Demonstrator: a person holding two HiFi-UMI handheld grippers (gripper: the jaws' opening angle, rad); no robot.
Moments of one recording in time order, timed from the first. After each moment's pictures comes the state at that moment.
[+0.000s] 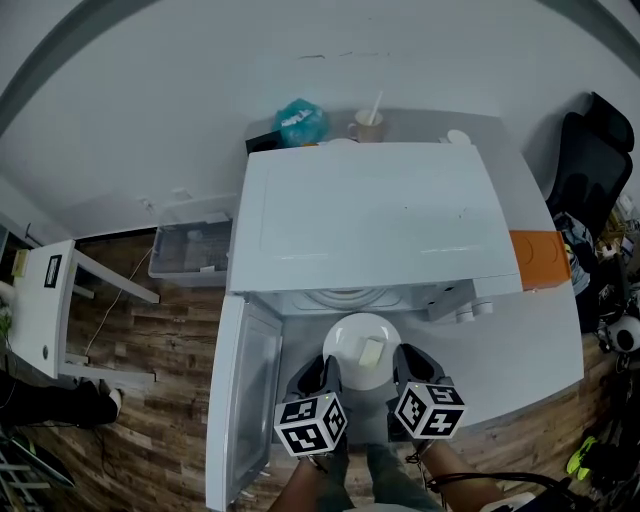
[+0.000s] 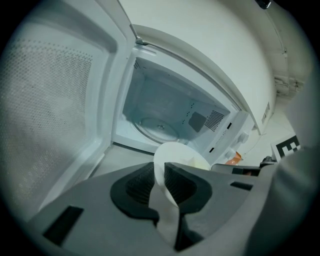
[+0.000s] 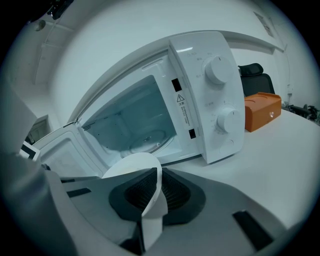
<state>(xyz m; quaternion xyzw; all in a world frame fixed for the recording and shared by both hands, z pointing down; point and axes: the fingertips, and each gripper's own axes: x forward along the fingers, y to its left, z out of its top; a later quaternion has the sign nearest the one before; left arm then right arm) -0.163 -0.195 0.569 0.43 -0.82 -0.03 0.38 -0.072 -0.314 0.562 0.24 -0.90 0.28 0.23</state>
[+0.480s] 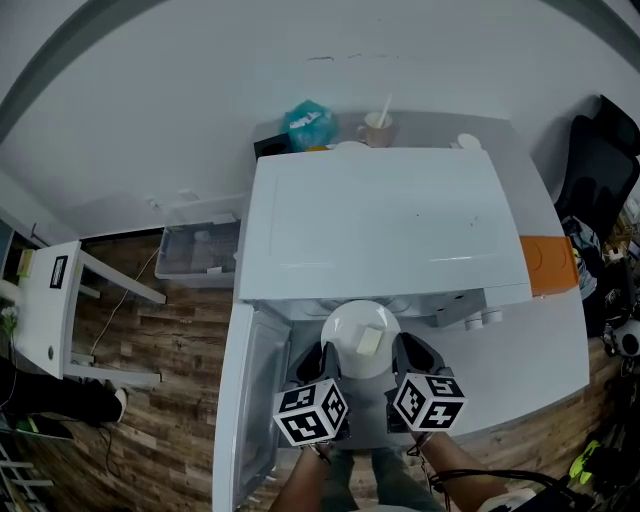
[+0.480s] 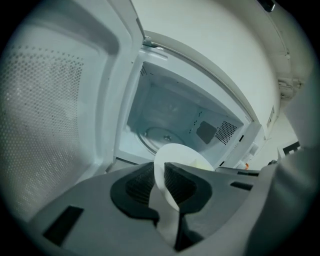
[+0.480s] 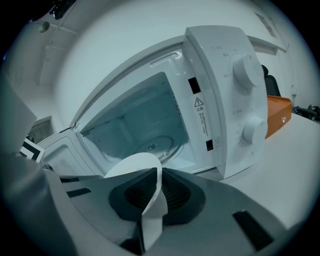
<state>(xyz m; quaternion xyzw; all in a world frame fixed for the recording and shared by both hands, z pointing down) -0.205 -0.207 0.558 0.40 -0.84 -0.05 0.36 -0.111 -0.324 0.549 0.23 -0.91 0.27 0.21</state>
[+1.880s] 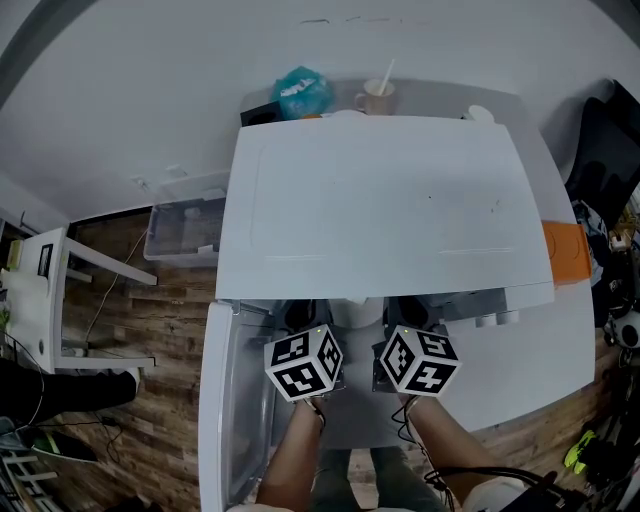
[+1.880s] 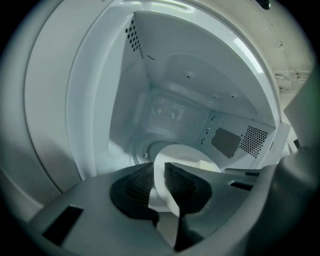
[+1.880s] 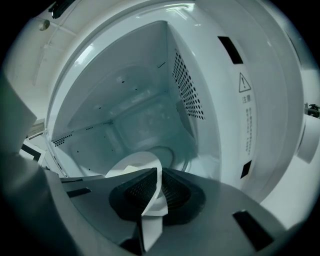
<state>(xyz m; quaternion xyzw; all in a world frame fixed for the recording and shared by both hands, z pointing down) -0.282 -0.265 0.569 0.40 -0.87 -0.04 0.30 -0.178 -0.373 0.559 0.26 -0.91 0.26 0.18</state>
